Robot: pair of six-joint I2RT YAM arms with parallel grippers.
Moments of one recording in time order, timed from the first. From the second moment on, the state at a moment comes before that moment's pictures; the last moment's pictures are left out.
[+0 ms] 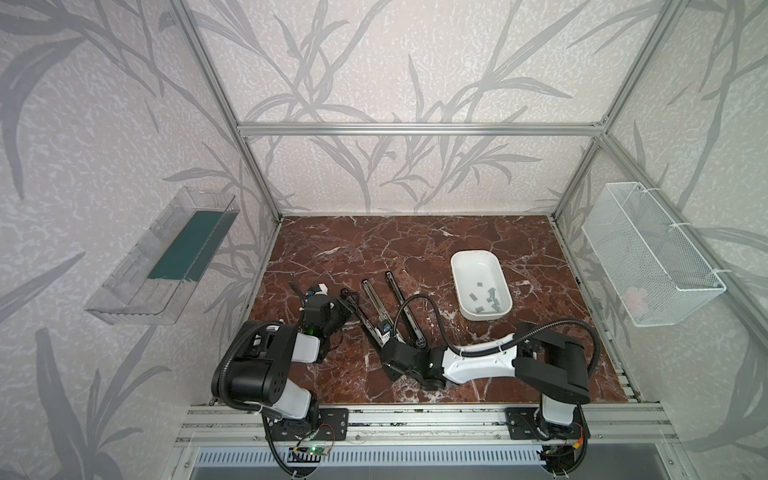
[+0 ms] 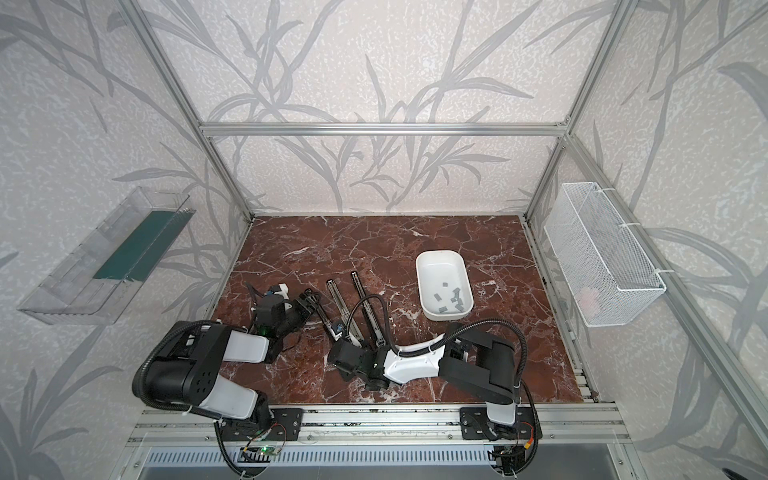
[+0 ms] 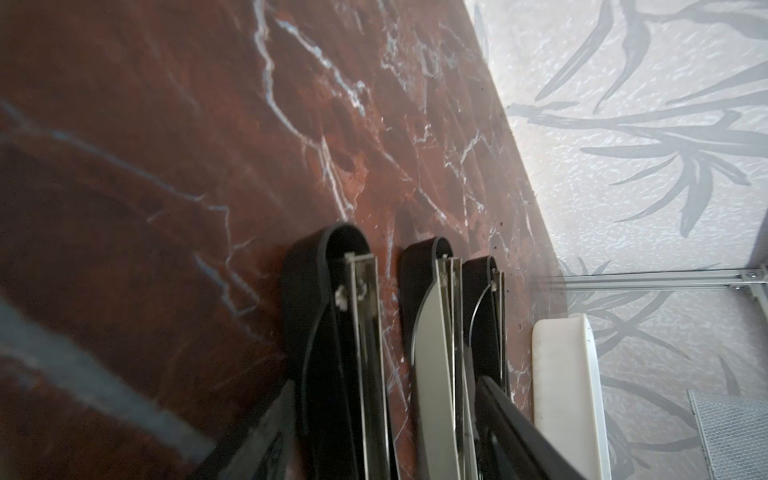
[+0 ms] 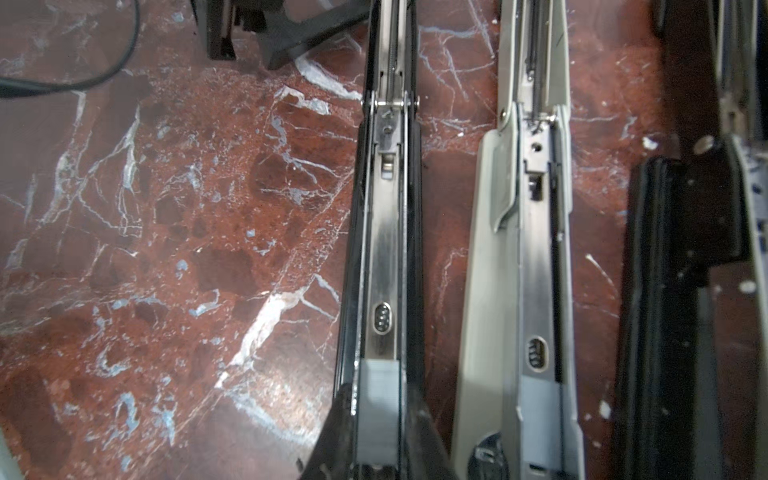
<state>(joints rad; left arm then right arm) -0.07 1.57 0.25 0.82 0.26 -0.96 1.30 1.85 0.95 0.06 0.31 0.53</state>
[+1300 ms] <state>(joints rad) -0.19 1.31 0.35 0.53 0.27 -0.65 1.30 1.81 0.89 0.11 0.28 0.48</state>
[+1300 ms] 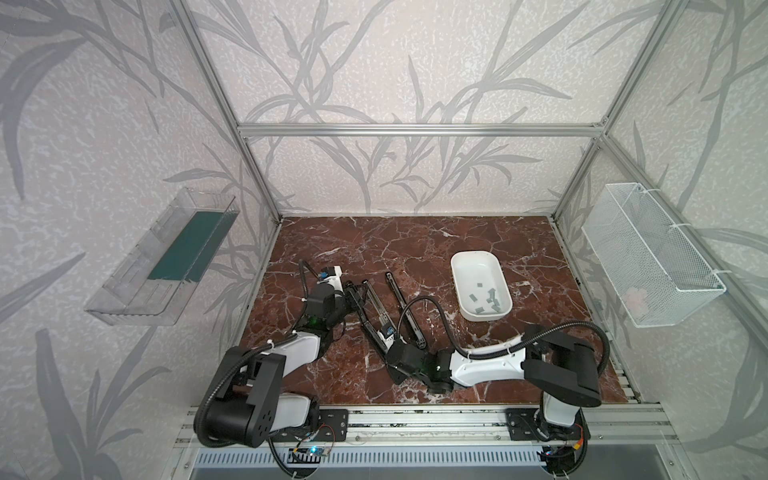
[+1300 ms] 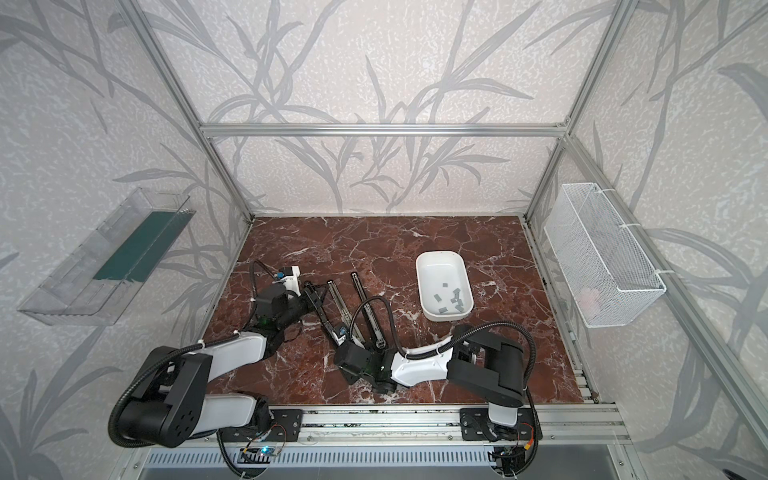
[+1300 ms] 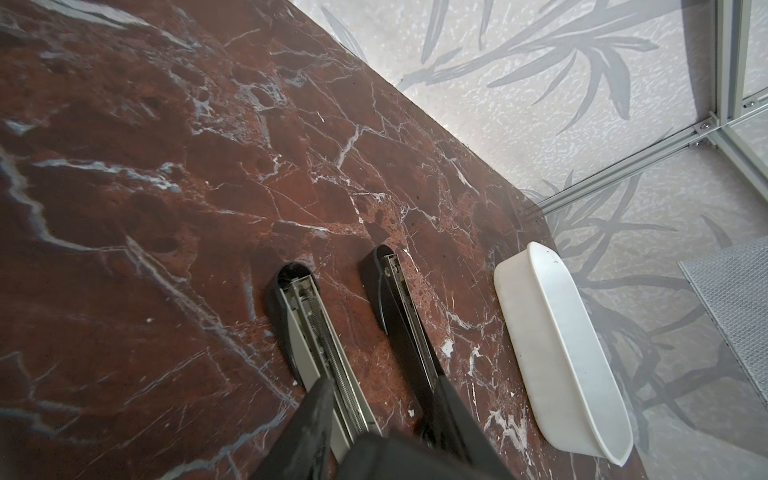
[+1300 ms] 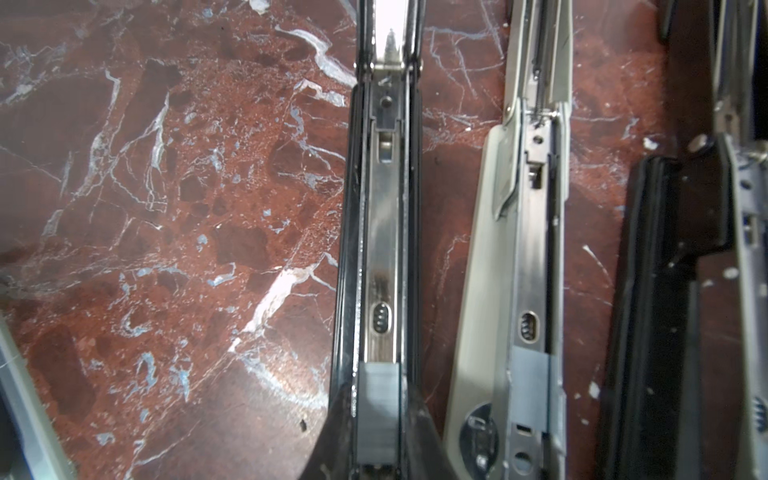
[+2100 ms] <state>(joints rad) -0.43 1.04 0.18 0.47 0.02 -0.41 1.31 1.80 0.86 0.11 0.29 0.43</state>
